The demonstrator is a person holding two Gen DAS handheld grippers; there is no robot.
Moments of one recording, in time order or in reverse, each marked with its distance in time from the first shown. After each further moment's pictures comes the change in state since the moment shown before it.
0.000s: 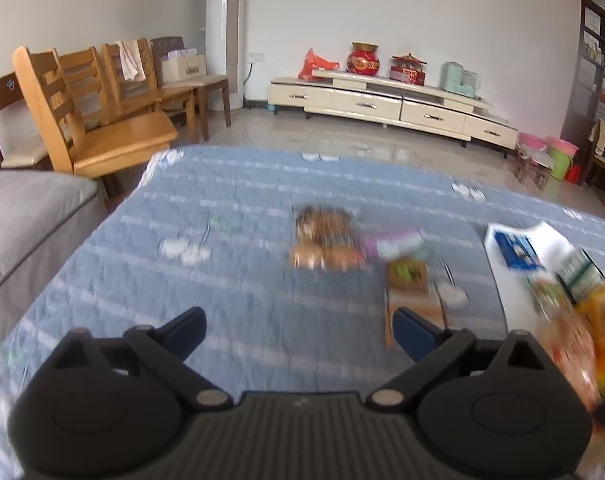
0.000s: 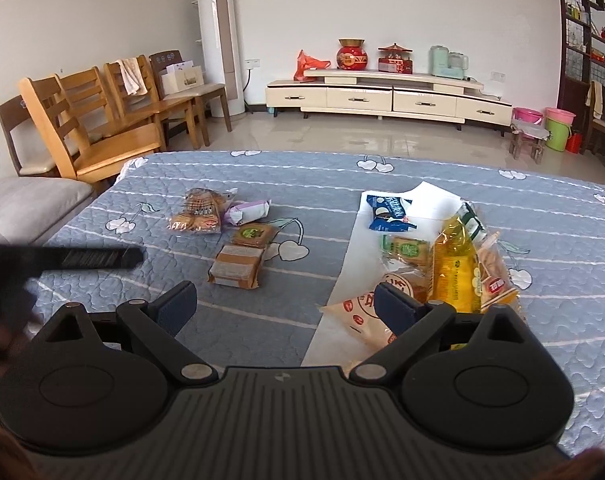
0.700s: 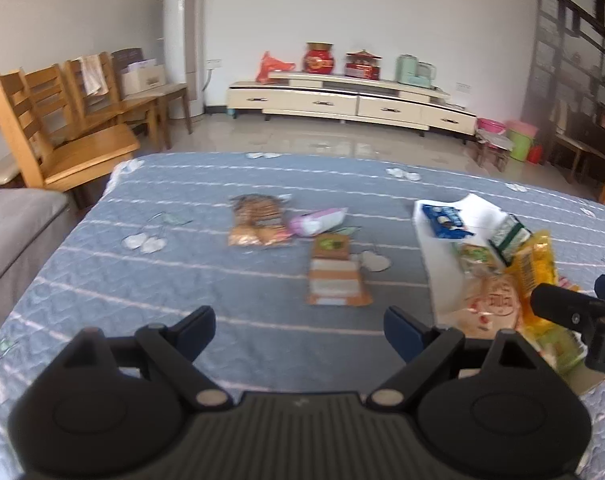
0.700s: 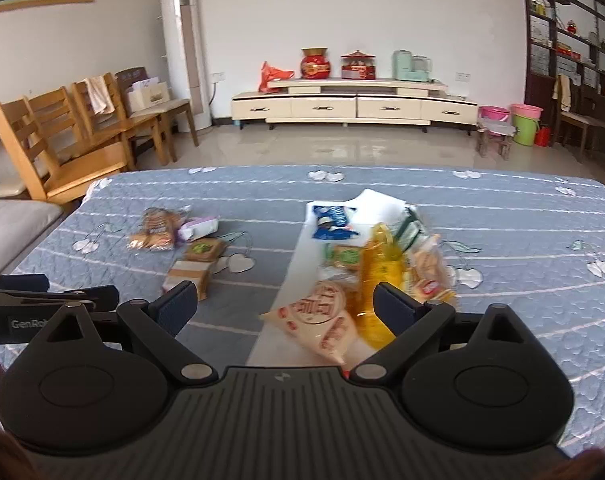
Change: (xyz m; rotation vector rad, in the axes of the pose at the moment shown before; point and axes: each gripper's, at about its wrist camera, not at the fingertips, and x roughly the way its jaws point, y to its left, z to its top) left arm -0.069 -0.030 -0.031 0.066 0.006 -0.096; right arm -0.031 -0.012 -0.001 0.059 -0.032 -0.089
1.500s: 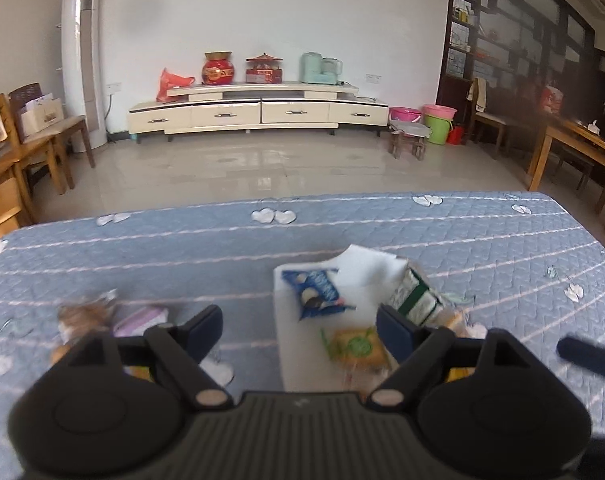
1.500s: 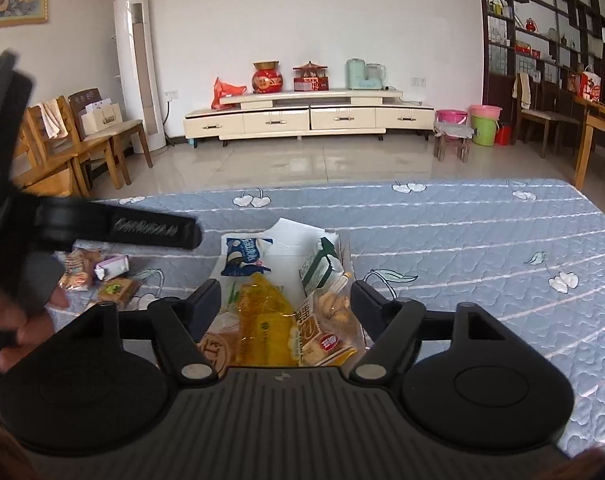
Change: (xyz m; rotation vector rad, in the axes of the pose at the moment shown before) left arm 0.059 -0.124 0.076 0.158 -0.014 -0.229; right arm 0.015 -0.046 0.016 0.065 -0.054 -0.128
